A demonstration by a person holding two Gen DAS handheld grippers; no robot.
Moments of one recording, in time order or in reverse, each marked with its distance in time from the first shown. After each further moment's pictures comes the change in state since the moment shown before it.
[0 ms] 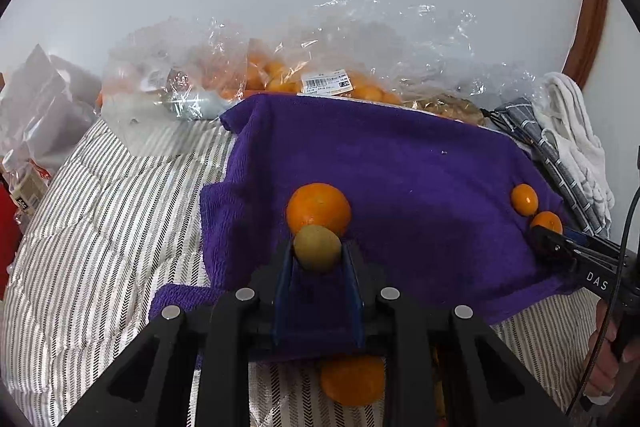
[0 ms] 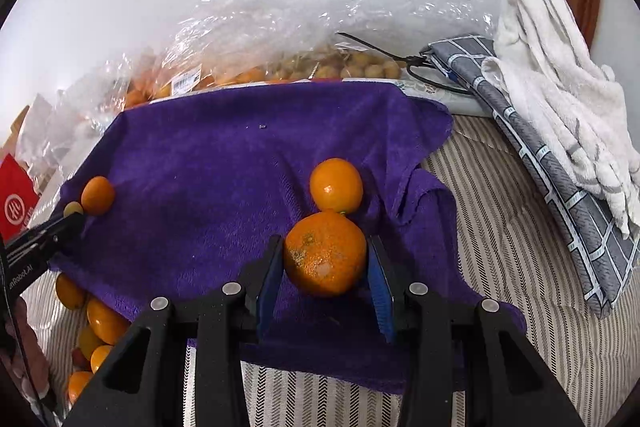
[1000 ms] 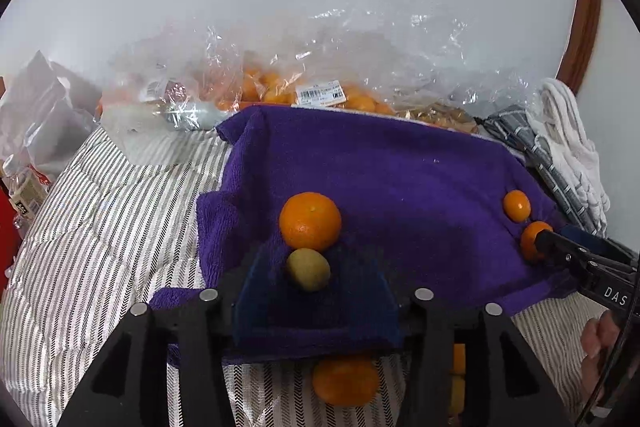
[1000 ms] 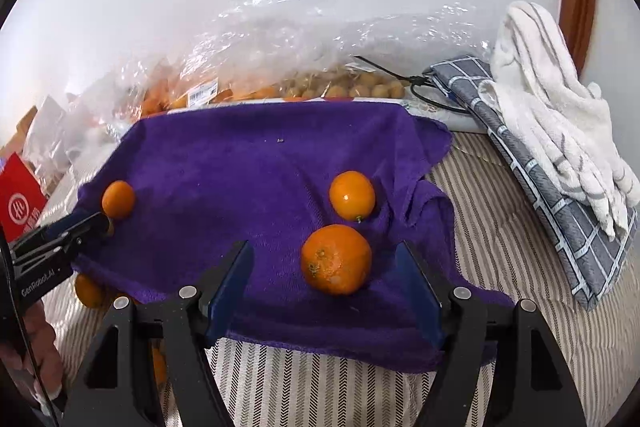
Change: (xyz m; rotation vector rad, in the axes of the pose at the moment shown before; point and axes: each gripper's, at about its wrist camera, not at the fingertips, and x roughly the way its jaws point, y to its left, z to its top) left arm -0.006 0.000 0.000 -0.011 -0.038 -0.022; right arm -0.028 0.010 -0.001 0.004 -0.054 -0.002
